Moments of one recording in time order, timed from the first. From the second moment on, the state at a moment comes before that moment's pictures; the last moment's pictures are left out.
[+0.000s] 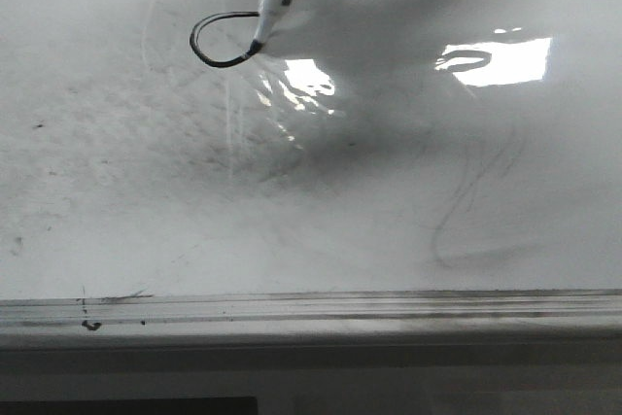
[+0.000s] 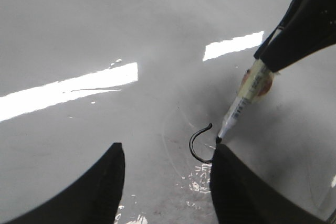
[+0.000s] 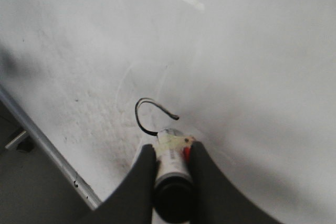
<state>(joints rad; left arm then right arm) -0.80 0.49 -0.22 -0.20 -0.30 0.26 0.75 1.19 -1.19 -0.03 0.69 0.12</state>
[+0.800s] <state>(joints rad) -1.03 0.74 -0.22 -0.14 -0.28 0.26 0.96 1.19 -1.11 0.00 0.75 0.16</state>
